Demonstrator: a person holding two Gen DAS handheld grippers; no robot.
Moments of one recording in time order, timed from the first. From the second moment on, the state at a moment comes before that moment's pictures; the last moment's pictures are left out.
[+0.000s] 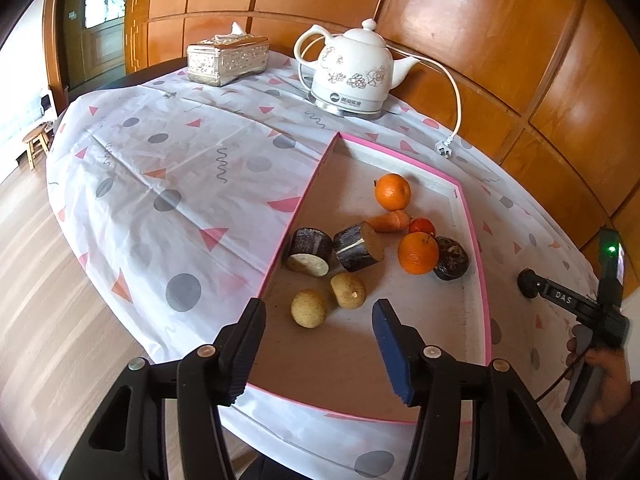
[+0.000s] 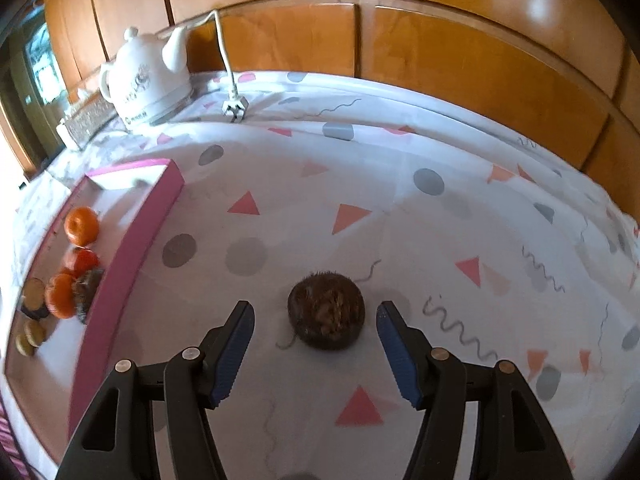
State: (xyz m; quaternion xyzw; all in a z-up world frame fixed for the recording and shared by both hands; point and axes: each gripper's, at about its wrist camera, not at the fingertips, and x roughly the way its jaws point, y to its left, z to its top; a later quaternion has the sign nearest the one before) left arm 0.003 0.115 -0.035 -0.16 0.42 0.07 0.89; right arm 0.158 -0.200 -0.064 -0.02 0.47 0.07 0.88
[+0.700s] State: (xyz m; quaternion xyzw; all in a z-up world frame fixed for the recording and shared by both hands) left arm 0.005 0.114 -0.035 -0.16 0.43 0.07 0.89; right arm 0.155 -0.181 -0.077 -0.04 0.48 0.09 0.87
